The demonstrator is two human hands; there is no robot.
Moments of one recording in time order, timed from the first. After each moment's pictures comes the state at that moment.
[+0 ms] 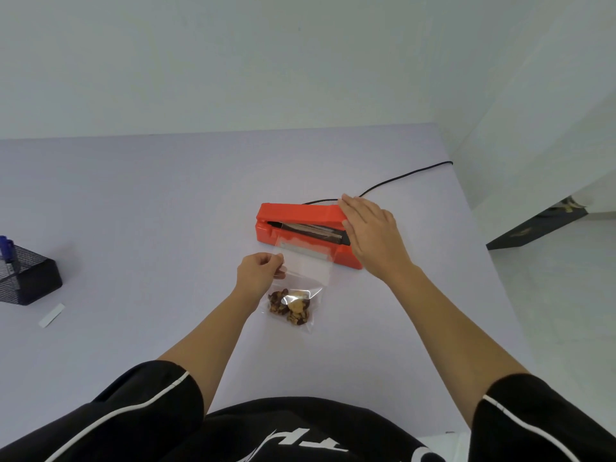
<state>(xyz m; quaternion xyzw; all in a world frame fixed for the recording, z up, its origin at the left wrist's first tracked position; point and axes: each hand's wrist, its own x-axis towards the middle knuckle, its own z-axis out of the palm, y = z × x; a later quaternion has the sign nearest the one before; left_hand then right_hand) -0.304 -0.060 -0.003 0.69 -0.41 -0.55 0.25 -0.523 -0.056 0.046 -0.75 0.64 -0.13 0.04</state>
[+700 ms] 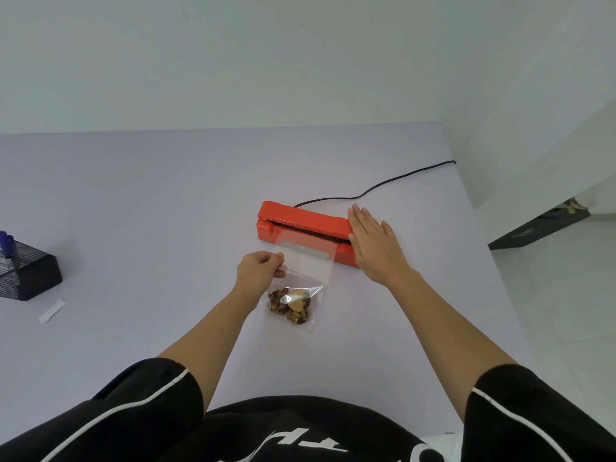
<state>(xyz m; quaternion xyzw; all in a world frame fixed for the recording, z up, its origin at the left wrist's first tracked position) -0.302 -0.060 -0.003 0.69 -0.40 -0.55 0.25 -0.533 -0.054 0.015 -0.72 0.68 -0.01 0.15</state>
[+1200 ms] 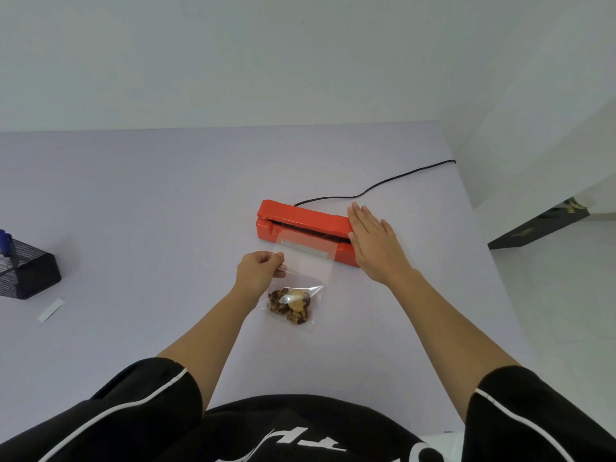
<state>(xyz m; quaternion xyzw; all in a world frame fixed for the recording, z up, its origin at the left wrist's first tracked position) -0.303 -0.059 -0.004 0.68 -0.41 -0.55 0.24 -0.535 -0.053 0.018 -0.72 0.68 -0.02 0.16</state>
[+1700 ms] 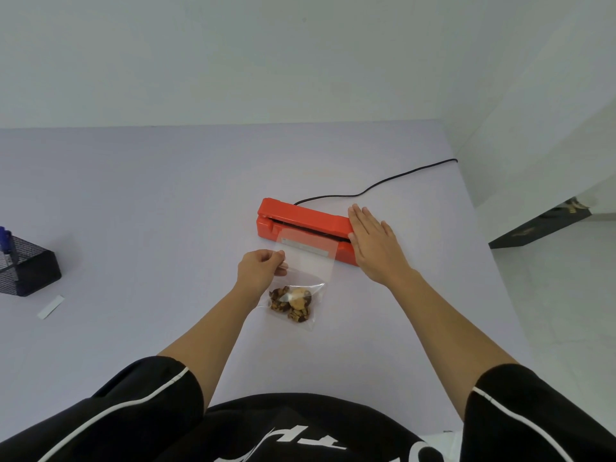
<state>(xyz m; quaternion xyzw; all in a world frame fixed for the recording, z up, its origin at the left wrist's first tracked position) -0.304 -0.058 -0.003 0.69 -0.40 -0.56 0.25 -0.534 -0.052 0.012 -0.72 0.68 -0.02 0.17</state>
